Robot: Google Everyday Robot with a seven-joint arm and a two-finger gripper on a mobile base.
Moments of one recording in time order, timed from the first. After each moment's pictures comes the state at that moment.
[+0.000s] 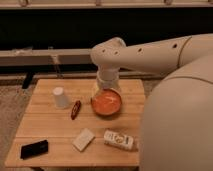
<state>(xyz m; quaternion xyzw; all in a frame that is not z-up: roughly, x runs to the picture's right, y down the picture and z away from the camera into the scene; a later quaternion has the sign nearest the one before) 0.003 0.019 0.705 -0.25 0.16 0.56 0.77</state>
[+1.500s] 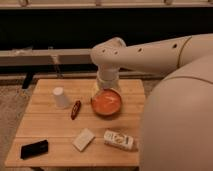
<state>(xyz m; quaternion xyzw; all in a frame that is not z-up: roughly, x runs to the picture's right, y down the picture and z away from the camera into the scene) 0.005 0.021 0.708 -0.25 0.16 0.57 0.77</state>
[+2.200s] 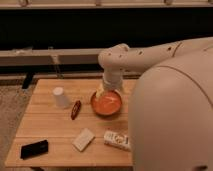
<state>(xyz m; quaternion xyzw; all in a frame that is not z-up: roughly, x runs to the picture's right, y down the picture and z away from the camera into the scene) 0.028 0.028 0.760 -0.26 0.16 0.59 0.75</state>
